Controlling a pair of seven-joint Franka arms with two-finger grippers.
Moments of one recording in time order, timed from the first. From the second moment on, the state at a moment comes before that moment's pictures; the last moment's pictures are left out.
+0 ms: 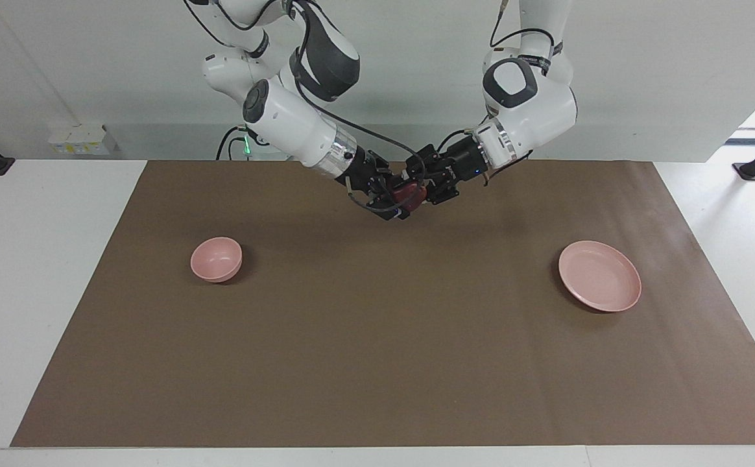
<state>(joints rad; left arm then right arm) -0.40 -0.07 -0.11 -2.11 -1.35 2.37 0.28 0.34 0.13 0.11 -1.81 0.81 2.13 1.52</state>
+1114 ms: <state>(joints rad) -0.43 -0.07 -0.12 -2.11 -1.36 2.37 0.27 0.34 0.13 0.10 -1.81 0.81 2.14 1.51</state>
